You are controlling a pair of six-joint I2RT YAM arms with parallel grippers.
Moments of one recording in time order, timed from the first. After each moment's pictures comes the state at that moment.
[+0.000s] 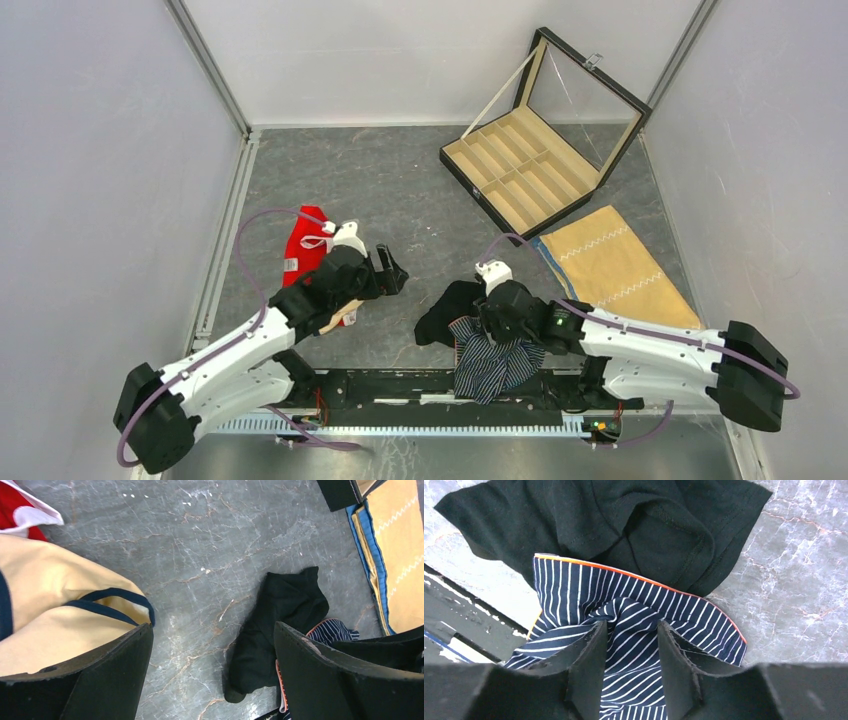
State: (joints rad) left arm -0.71 0.87 0.52 -0.26 -0.18 -0.73; right arm 1.09 1.02 0.51 -0.41 0.23 0.50
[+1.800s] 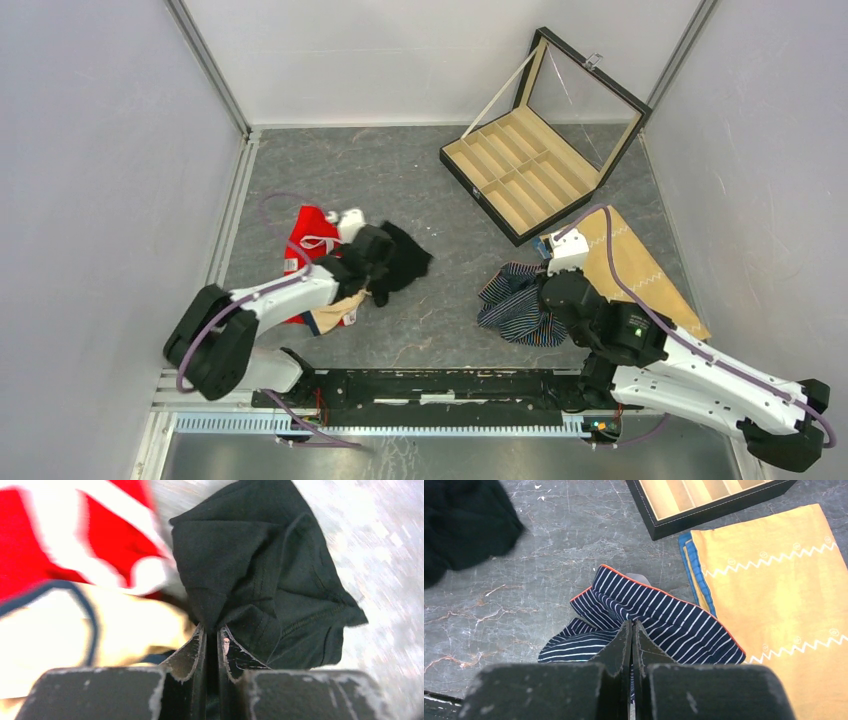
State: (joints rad) left arm -0.71 1.39 0.66 -0.17 -0.47 -0.78; right arm 1.06 0.63 0.69 -0.72 0.74 0.48
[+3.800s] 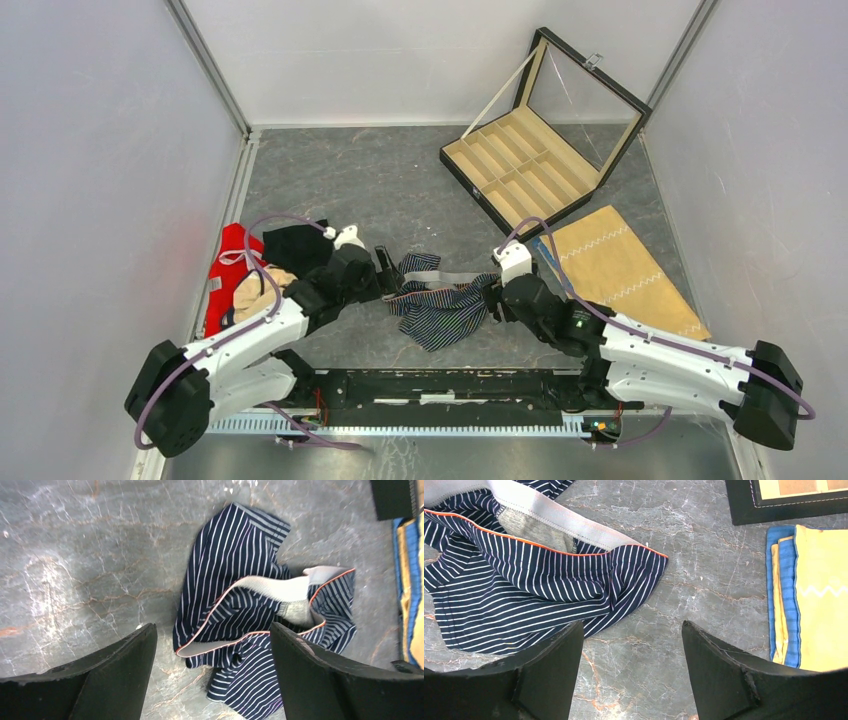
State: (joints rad) left arm -0.66 1.00 0.49 -0.20 -0.18 -0.81; right arm 1.06 0.88 0.51 -0.33 0.52 0.35
